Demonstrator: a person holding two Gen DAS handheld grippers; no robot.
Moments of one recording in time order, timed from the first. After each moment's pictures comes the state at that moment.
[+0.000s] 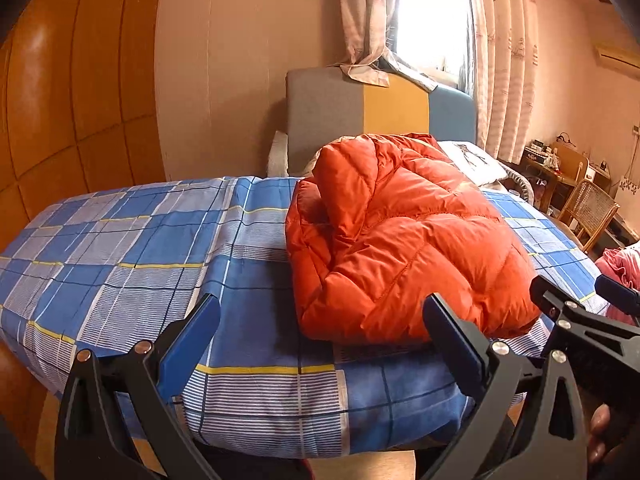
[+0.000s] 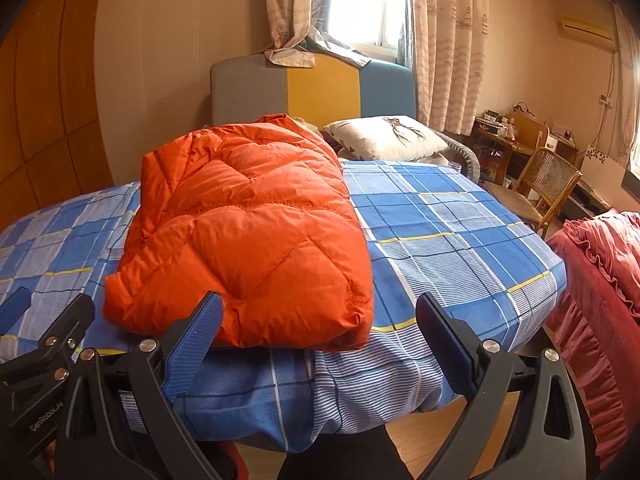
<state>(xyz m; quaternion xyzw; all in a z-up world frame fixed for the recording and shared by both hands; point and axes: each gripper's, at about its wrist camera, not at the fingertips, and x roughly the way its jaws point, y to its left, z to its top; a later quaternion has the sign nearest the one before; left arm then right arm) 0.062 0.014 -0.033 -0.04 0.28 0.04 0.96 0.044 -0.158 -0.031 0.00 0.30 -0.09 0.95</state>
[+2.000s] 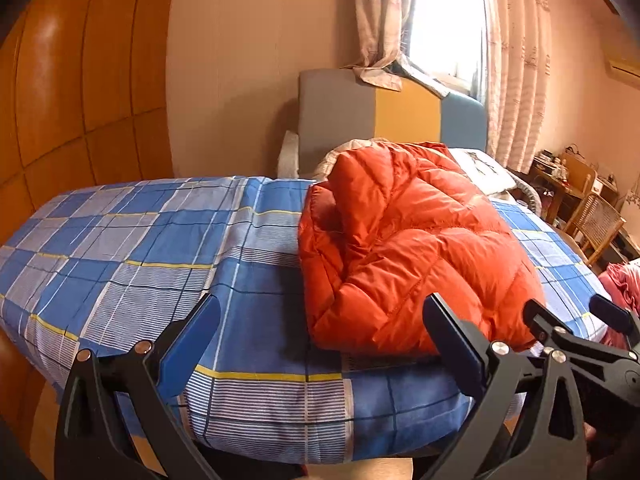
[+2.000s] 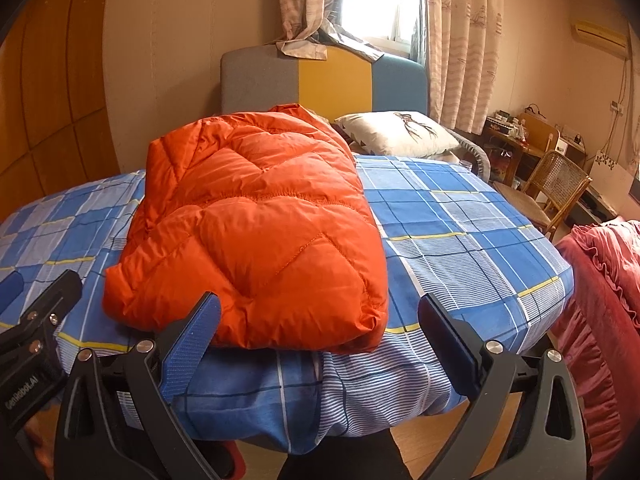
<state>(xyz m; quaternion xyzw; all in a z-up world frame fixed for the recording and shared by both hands) 0.069 0.023 -0.027 -0.05 0.28 0.06 0.96 0.056 -0.153 -0.036 -0.01 0.31 -0.08 0.95</state>
